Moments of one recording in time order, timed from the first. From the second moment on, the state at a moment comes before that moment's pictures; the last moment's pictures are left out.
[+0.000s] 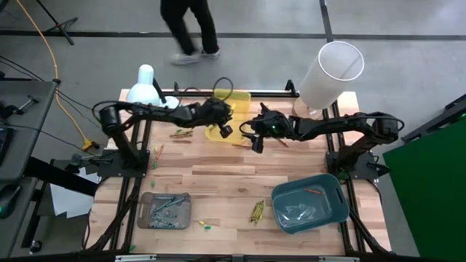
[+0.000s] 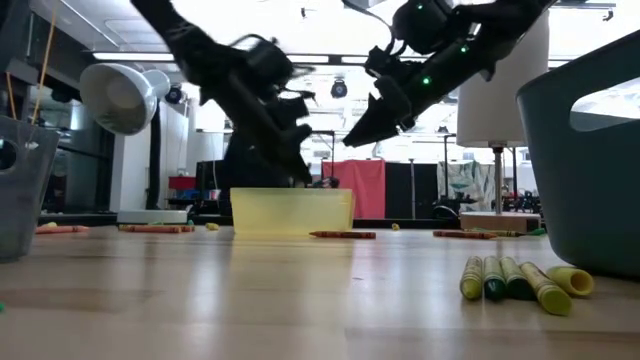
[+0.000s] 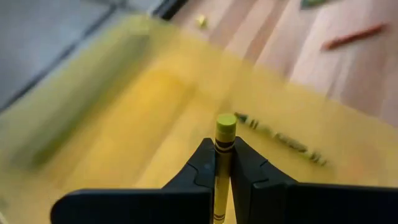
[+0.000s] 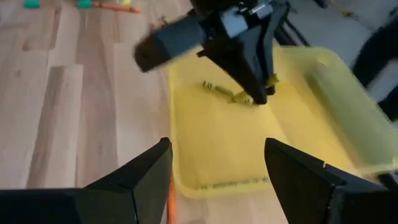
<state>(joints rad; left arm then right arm) 0.39 1.74 0.97 0.06 -0.16 -0.02 -0.20 1.52 0.85 0.11 0.11 -0.09</state>
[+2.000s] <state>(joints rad) 0.07 1.05 0.52 0.31 -0.16 0.10 -0.14 1.80 0.85 0.04 0.12 -0.09</state>
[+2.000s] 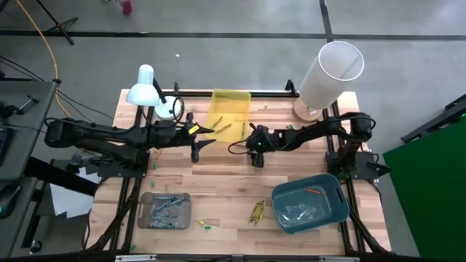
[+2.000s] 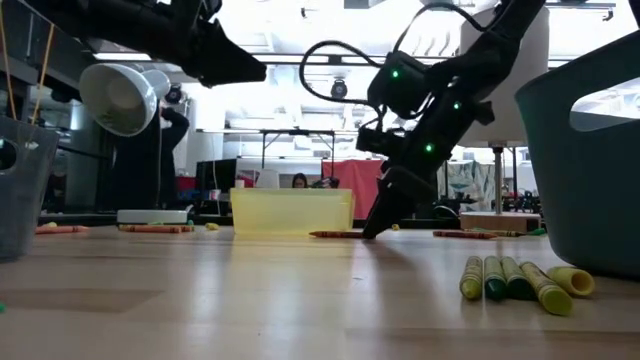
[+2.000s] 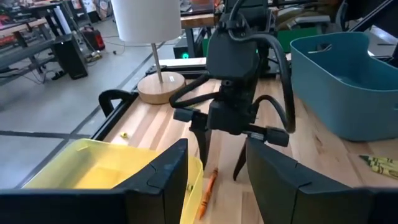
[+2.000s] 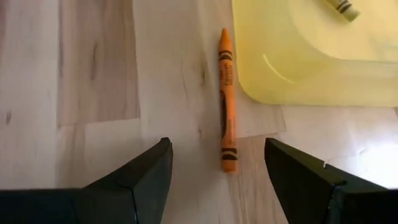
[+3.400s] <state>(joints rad) 0.27 0.97 0.20 0.85 -0.04 -0.12 0.03 1.67 0.47 0.97 0.07 0.19</state>
